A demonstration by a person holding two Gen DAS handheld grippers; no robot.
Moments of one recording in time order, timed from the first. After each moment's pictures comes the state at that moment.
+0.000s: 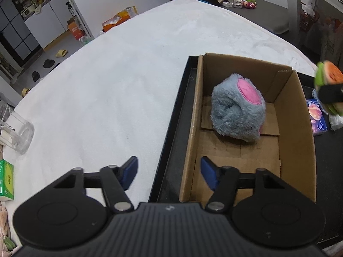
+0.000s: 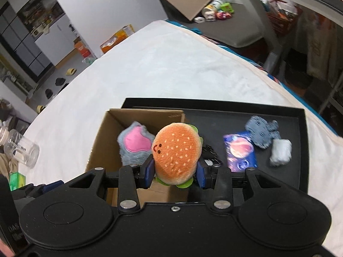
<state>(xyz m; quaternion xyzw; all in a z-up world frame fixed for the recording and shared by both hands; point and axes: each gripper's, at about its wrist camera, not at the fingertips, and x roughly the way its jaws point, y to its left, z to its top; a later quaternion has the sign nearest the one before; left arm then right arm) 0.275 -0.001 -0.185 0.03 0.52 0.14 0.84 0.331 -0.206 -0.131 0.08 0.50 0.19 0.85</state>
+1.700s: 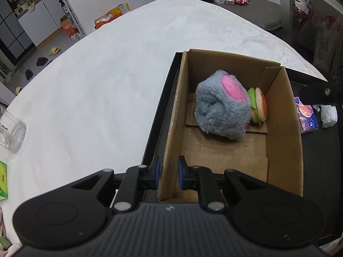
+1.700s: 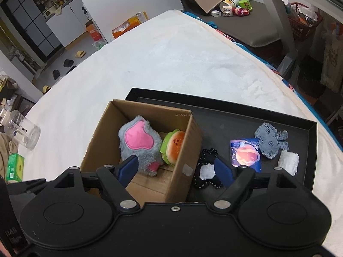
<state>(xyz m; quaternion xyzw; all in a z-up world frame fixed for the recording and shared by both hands) 0.276 -0.016 -0.183 0.02 0.53 0.12 0.84 0.344 -0.203 -0.136 0.04 0.51 0.22 0.83</state>
